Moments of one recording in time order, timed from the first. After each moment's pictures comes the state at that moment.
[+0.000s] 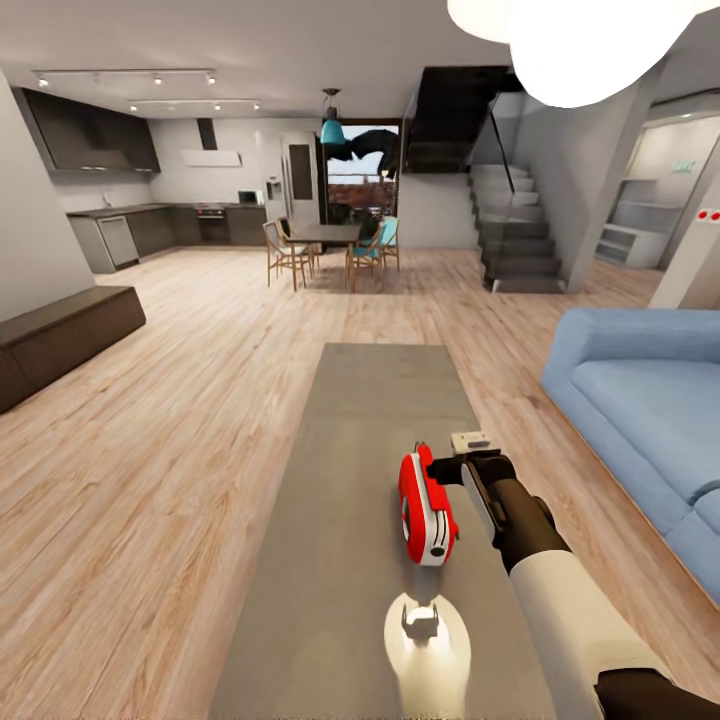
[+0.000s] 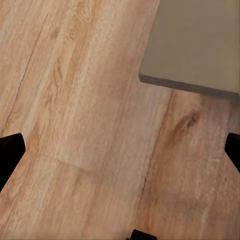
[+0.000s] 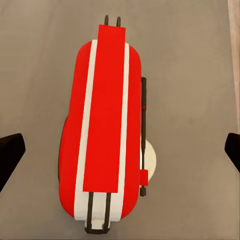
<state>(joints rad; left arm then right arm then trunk) -0.02 -0.07 0.03 -0.63 0.00 -0.19 0.34 -0.81 0.07 0.03 -0.90 0.09 0.79 -0.01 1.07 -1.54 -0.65</state>
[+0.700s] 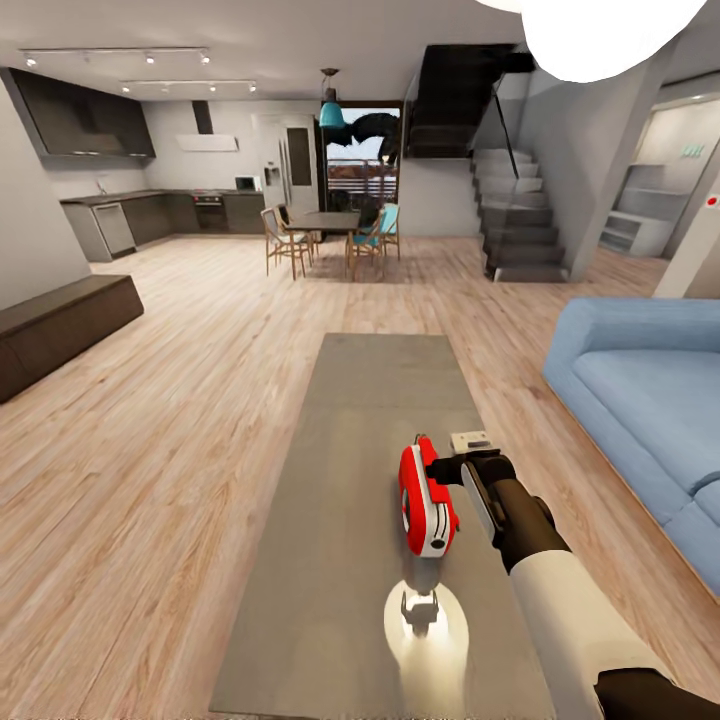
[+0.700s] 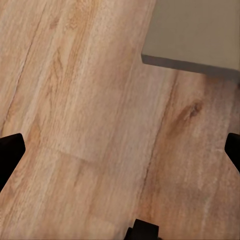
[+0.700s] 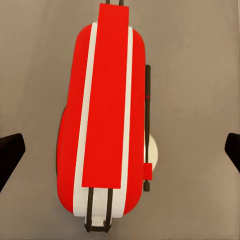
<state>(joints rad) -0.02 -0.07 0.03 -0.63 0.00 -0.19 0.34 -0.81 0.07 0.03 -0.90 0.09 0.79 0.00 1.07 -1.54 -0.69</state>
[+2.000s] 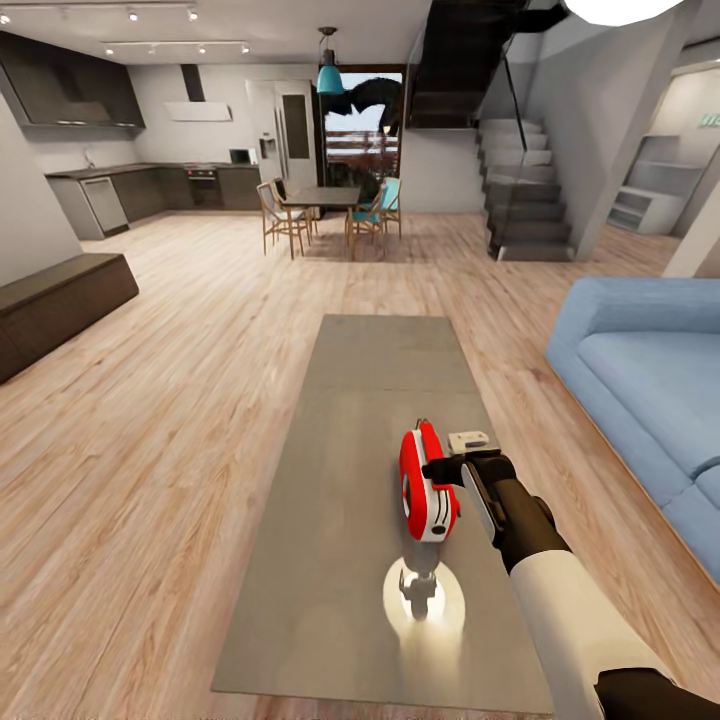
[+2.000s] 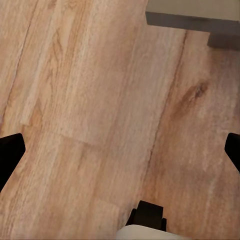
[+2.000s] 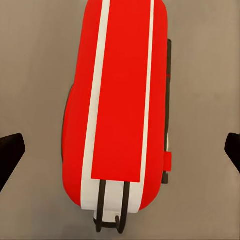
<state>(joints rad) -0.02 -0.07 0.03 -0.63 0.00 -0.19 0.34 -0.81 0.07 0.03 -0.90 0.09 0.78 0.04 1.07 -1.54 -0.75</state>
